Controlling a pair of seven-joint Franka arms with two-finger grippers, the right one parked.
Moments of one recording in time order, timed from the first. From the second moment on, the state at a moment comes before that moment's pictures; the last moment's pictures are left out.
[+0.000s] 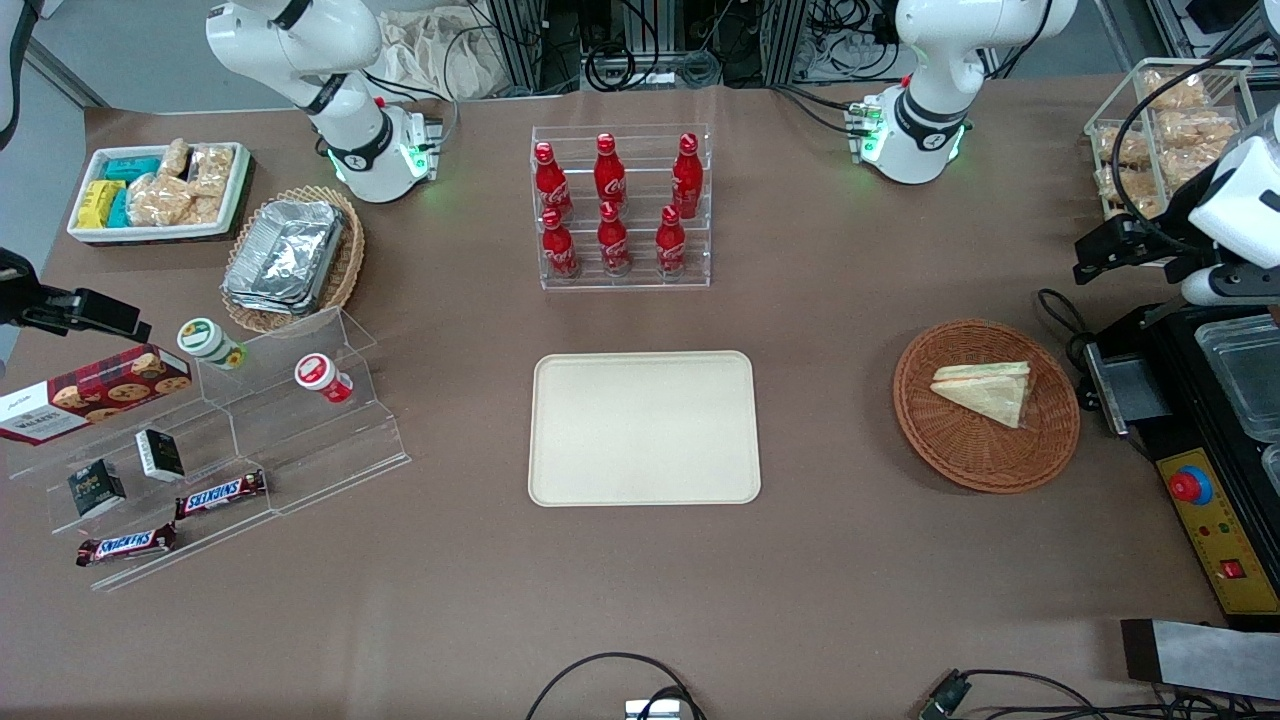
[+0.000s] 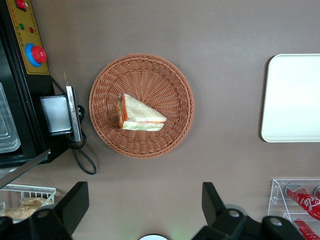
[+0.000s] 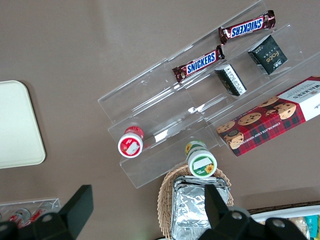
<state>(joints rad) 0.04 -0.04 -0.07 -1.61 0.00 1.51 -0.03</state>
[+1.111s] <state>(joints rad) 0.10 -0.01 -0.03 -1.87 -0.02 1.76 -0.22</state>
